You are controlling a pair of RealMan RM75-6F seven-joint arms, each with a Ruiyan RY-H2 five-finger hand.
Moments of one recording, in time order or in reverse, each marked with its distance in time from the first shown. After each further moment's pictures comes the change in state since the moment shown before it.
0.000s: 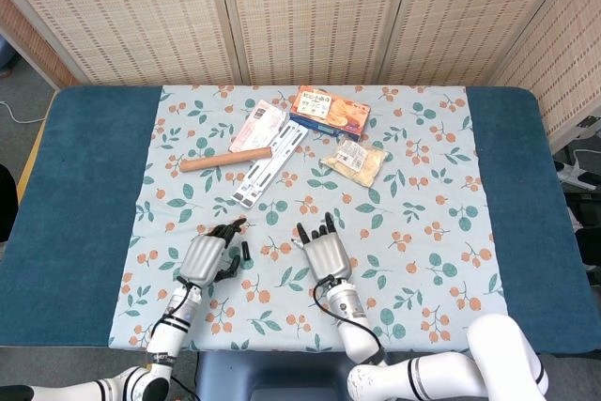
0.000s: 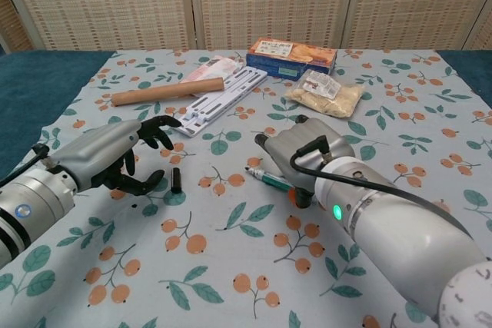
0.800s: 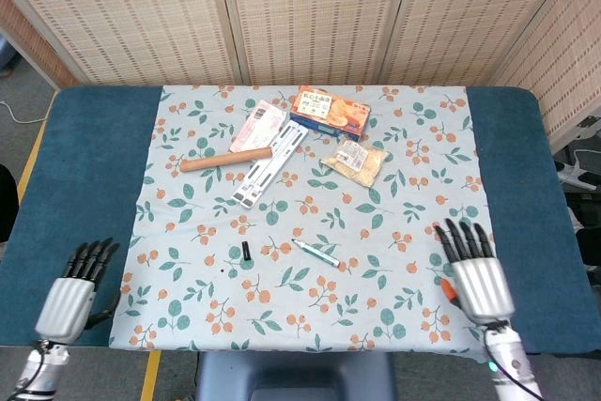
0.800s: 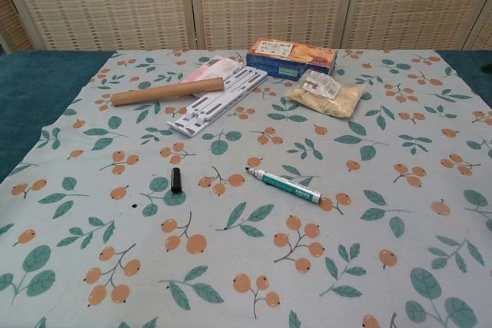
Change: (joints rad) left arm 0.340 0.502 0.264 -0.091 0.300 0.429 -0.262; right arm -0.519 0.674 -0.435 -0.293 -0.652 0.401 0.711
